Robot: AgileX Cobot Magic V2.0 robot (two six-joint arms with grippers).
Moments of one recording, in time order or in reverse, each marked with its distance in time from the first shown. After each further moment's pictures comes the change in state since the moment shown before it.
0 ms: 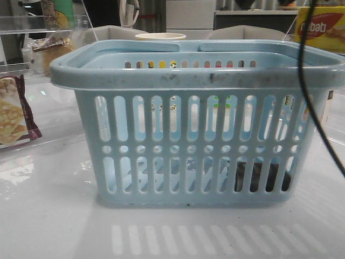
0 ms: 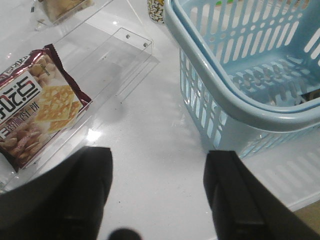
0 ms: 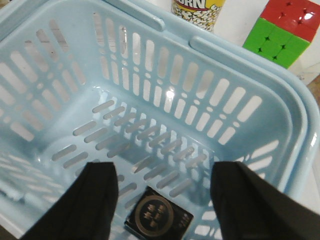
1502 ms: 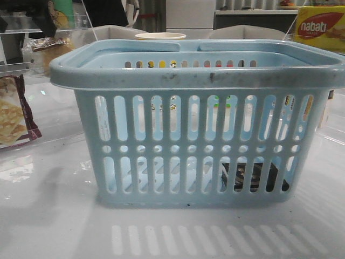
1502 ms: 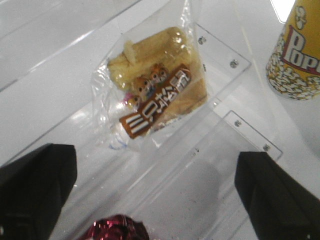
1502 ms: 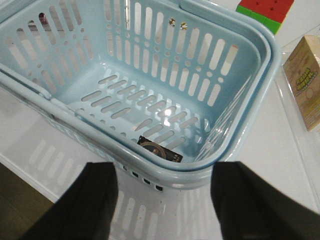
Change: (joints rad) left arm 0.218 1.052 -0.765 0.027 -0.186 0.000; right arm 0.000 -0.417 0.280 -0.005 0.038 -0.002
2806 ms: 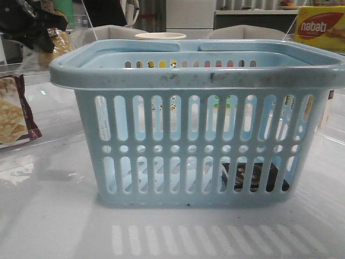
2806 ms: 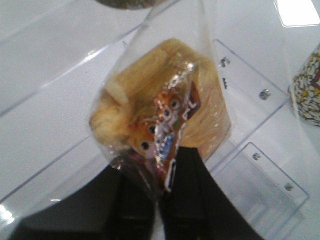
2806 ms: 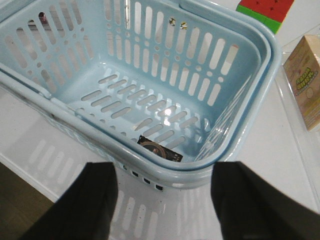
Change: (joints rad) left arm 0.009 0.163 -0.164 -0.027 0.003 0.002; right arm 0.000 0.000 0.000 0.000 0.000 0.000
